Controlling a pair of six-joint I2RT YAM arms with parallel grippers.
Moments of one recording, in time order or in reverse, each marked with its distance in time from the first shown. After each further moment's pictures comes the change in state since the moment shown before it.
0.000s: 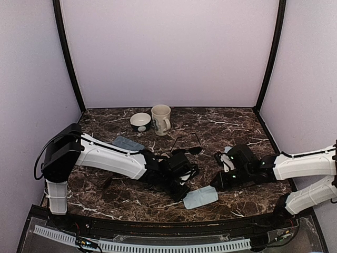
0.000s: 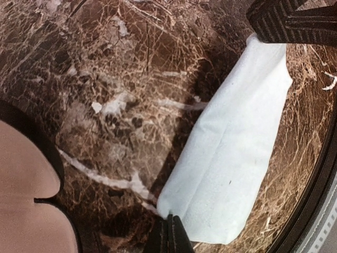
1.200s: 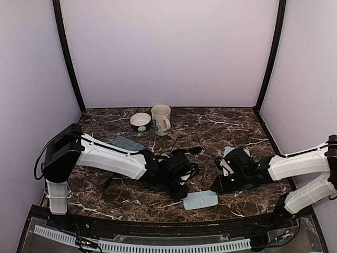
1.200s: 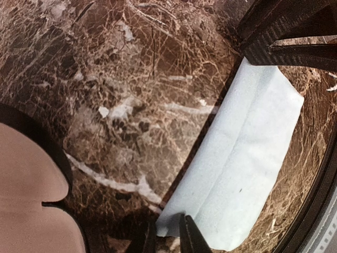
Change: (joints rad) left arm -0.001 0.000 0.000 0.000 -0.027 0.011; right arm 0.000 0.077 -0.008 -0.002 0.023 0.016
